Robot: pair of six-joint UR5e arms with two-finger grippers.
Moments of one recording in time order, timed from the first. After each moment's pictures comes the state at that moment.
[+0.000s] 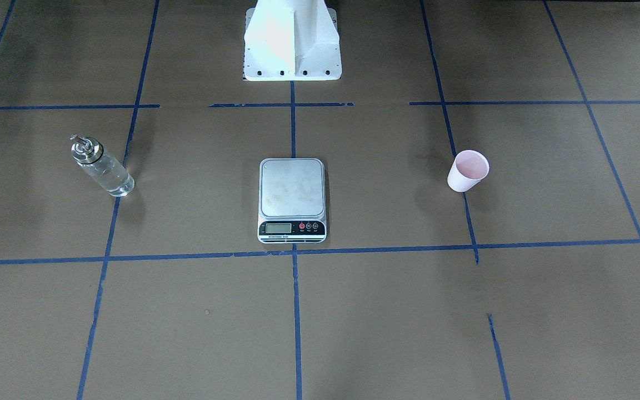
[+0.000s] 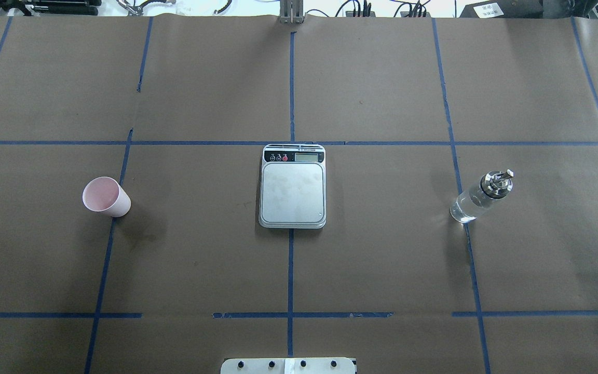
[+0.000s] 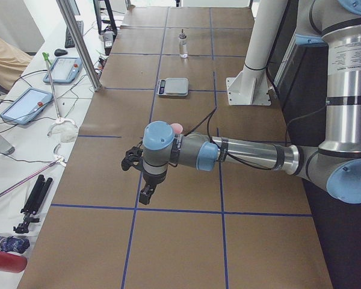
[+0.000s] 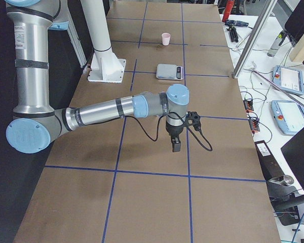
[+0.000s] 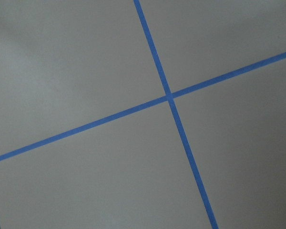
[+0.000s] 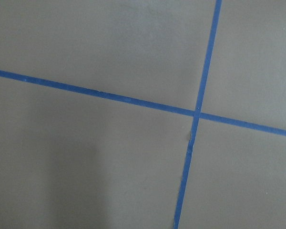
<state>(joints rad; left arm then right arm) -1.58 -1.52 -1.78 -1.69 -2.29 0.18 1.43 -1.60 1.86 -1.64 2.24 0.03</state>
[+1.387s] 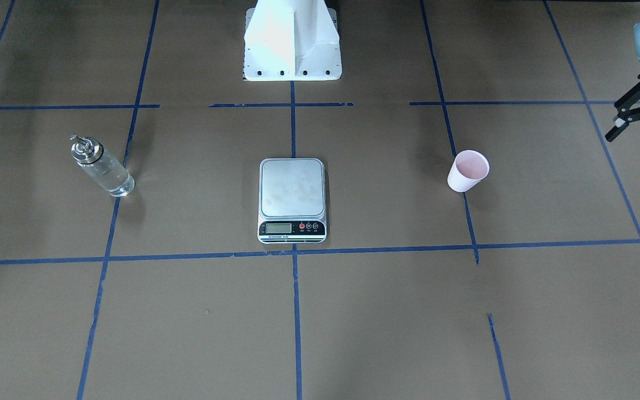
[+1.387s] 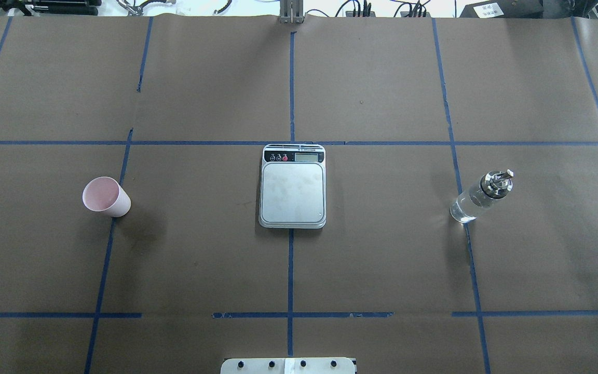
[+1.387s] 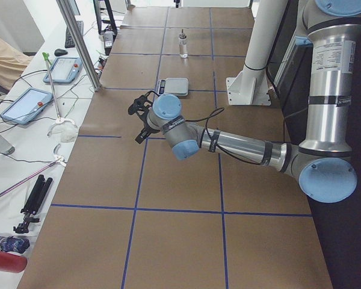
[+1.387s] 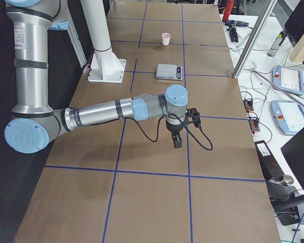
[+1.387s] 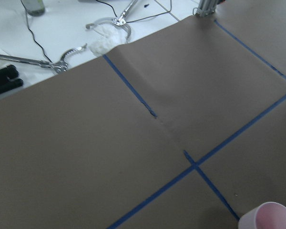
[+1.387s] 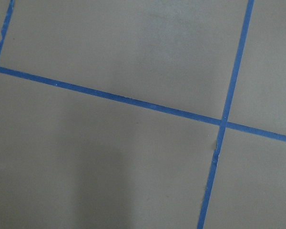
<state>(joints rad) -1.29 -1.52 -1.82 -2.42 -2.34 -0.42 1.43 -1.62 1.85 -1.57 2.32 0.03</state>
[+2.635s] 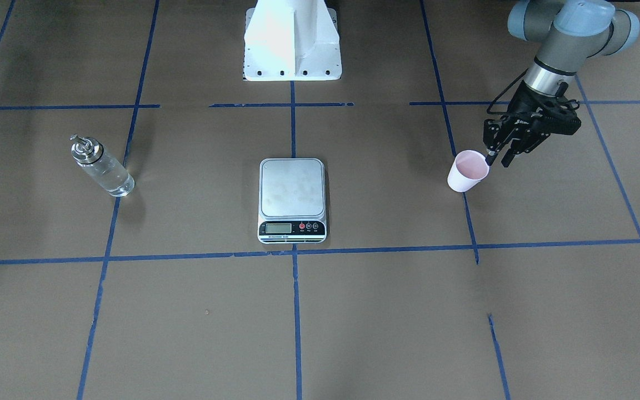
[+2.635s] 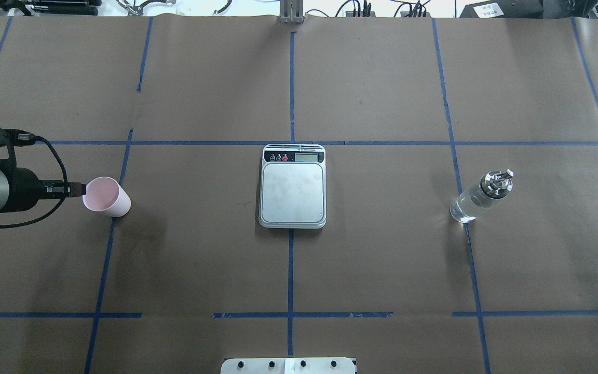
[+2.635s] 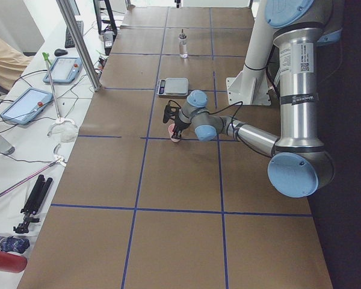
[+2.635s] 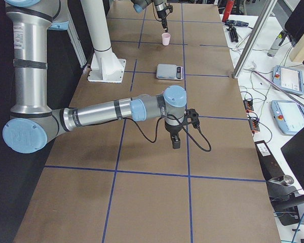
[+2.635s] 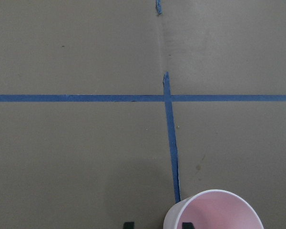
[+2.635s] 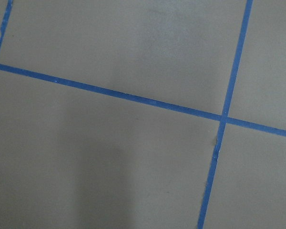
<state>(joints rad) -0.71 -1.47 -1.92 -2.29 -1.79 -1.10 1.44 -1.63 1.86 -1.57 2.33 0.04</state>
